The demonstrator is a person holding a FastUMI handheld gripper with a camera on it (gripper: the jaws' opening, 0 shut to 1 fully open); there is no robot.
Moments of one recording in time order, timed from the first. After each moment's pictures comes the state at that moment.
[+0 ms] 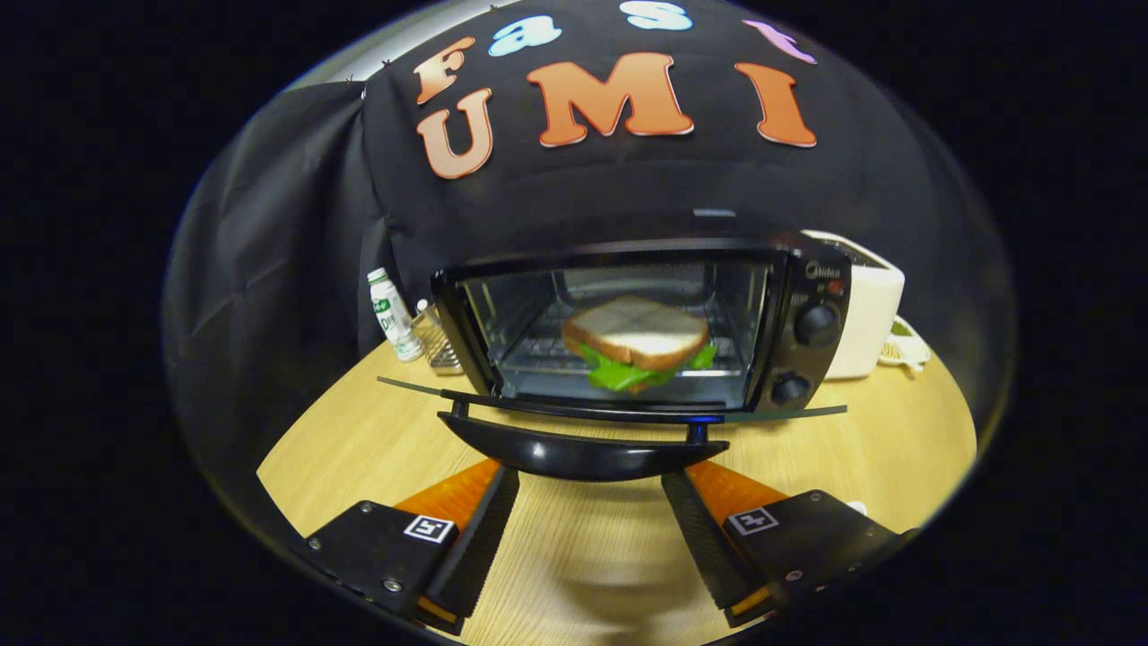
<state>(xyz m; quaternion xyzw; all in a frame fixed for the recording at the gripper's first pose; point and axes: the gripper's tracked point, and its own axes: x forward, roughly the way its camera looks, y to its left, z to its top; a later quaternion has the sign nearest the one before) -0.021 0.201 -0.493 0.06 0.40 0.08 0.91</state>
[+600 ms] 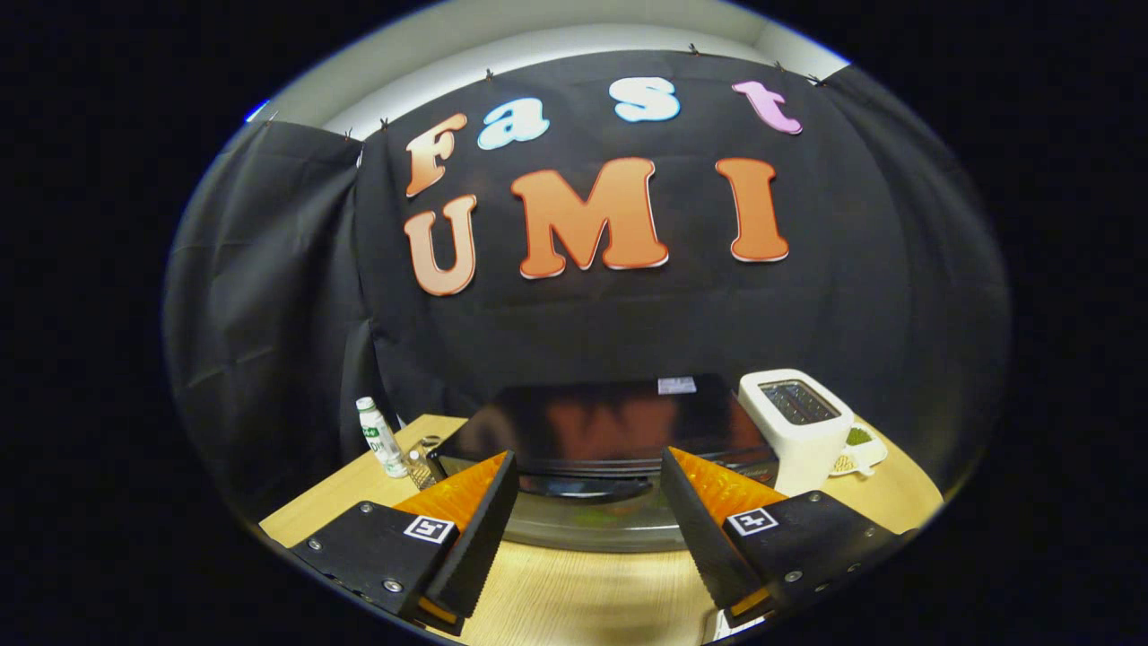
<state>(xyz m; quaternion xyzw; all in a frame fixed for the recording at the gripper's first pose) 0.055 0.156 -0.354 0.07 0.23 0.03 0.97</state>
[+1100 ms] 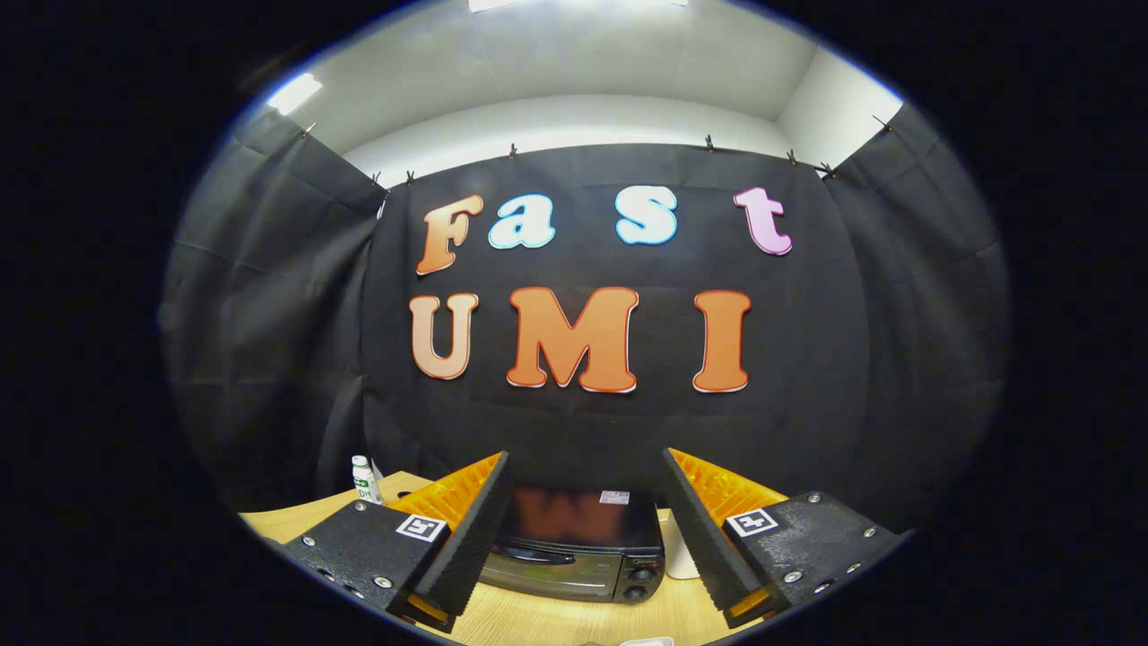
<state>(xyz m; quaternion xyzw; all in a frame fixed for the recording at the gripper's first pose) 0.030 0.103 -0.194 0.01 0.09 0.02 1.00</state>
